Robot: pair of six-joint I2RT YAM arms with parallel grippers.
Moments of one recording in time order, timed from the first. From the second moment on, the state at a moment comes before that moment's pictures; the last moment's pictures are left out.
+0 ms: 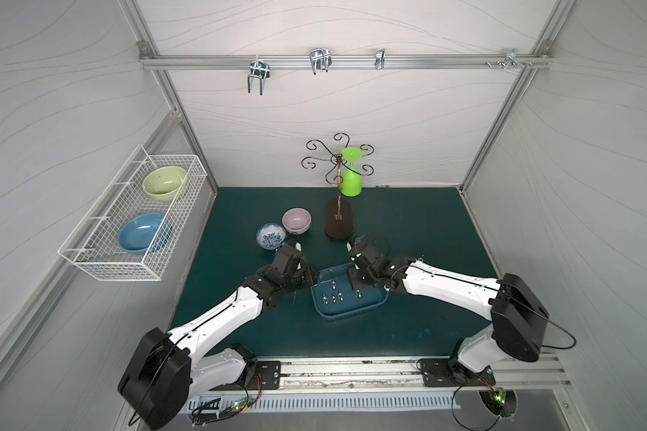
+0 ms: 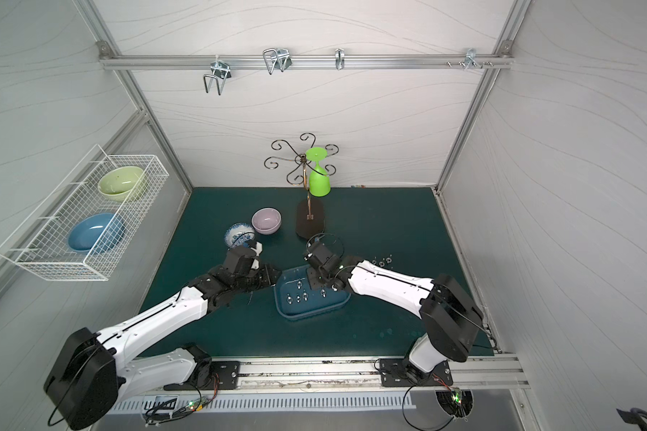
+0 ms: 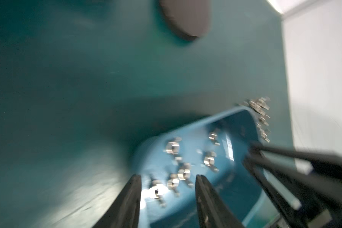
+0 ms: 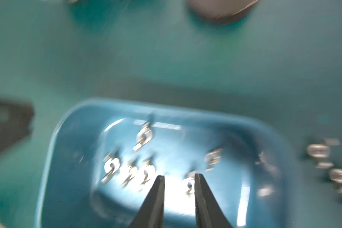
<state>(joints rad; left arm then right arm) -0.52 1.10 0.59 -0.32 0.09 -0.79 1.00 1.58 1.04 -0.46 0.14 0.49</state>
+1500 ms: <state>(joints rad) -0.50 1.03 0.50 -0.34 0.11 -0.84 1.02 1.93 1.25 -0.41 0.08 0.48</state>
